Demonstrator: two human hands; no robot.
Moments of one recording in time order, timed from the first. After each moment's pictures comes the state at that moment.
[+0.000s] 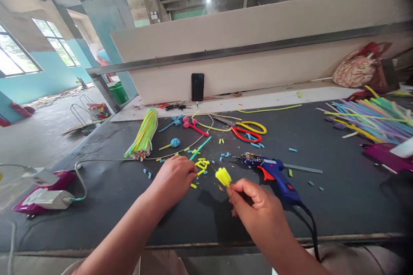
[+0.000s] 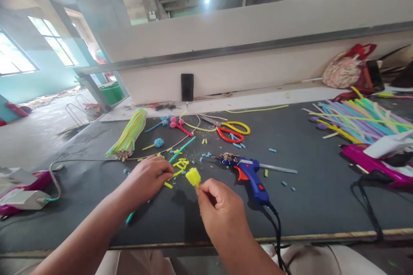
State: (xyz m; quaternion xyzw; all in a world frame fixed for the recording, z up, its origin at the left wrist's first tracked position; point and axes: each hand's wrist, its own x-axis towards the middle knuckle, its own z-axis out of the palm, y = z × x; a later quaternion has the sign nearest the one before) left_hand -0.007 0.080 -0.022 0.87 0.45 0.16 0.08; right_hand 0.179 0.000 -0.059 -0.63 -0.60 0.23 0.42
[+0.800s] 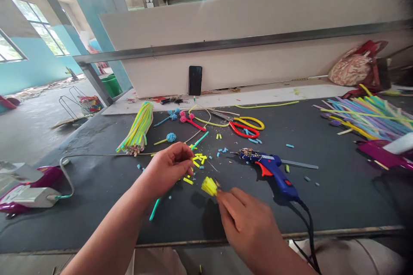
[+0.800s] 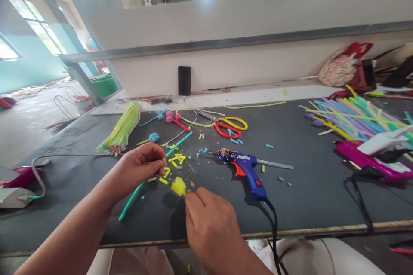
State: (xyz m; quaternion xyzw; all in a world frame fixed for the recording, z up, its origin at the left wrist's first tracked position) left_hand -0.009 0.079 -0.024 0.67 0.41 0.36 0.49; right_hand 0.174 -0.012 -0.080 -0.52 -0.78 -0.02 0.34
